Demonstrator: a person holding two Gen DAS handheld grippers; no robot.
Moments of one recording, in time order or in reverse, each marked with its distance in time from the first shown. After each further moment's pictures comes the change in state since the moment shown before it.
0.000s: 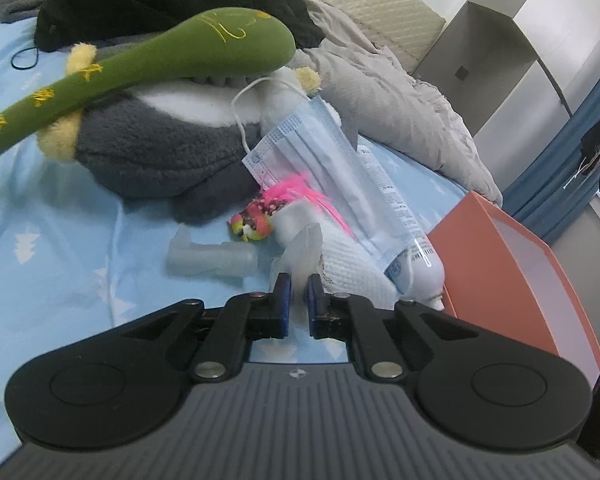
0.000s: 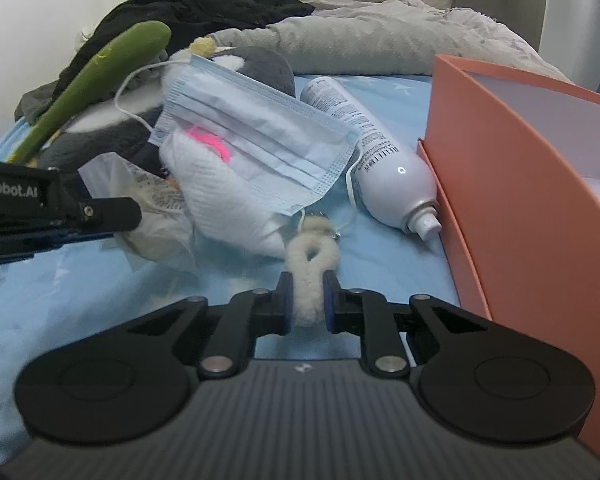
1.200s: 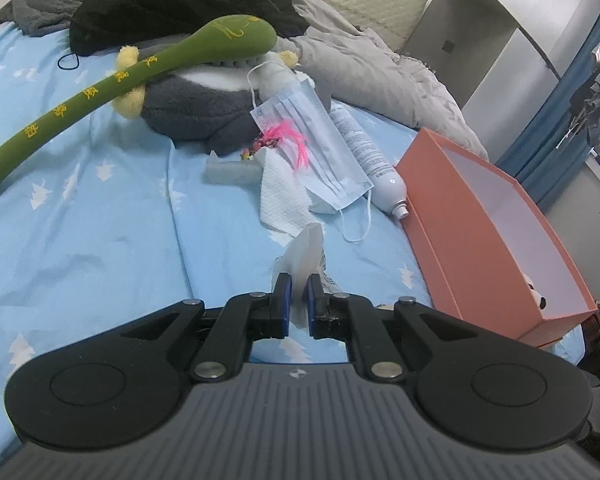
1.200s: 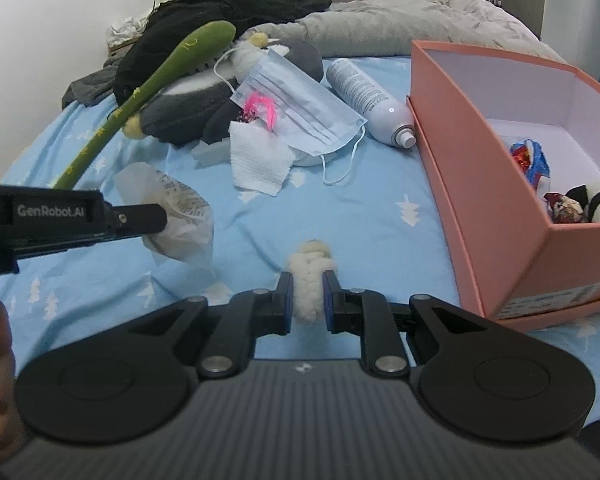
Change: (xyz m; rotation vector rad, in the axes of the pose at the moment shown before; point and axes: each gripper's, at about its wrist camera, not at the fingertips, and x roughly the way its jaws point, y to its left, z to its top) left arm -0.126 -0.019 -0.074 0.089 0.038 0.030; right arm -0.133 0.007 -0.064 0.021 0.048 0.080
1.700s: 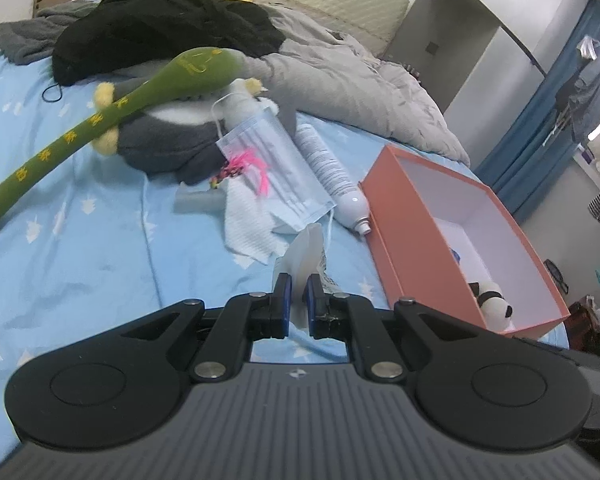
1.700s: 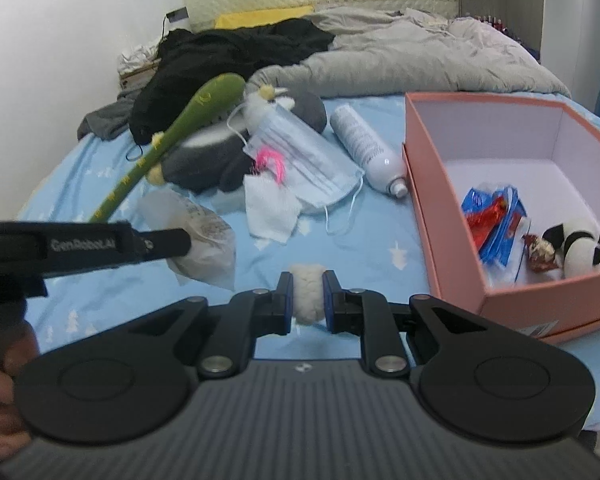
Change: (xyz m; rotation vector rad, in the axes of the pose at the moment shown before) left arm -0.035 -0.044 0.027 0.047 -0.001 -0.016; right arm -0.054 -0.006 0.034 0.015 -0.065 0.037
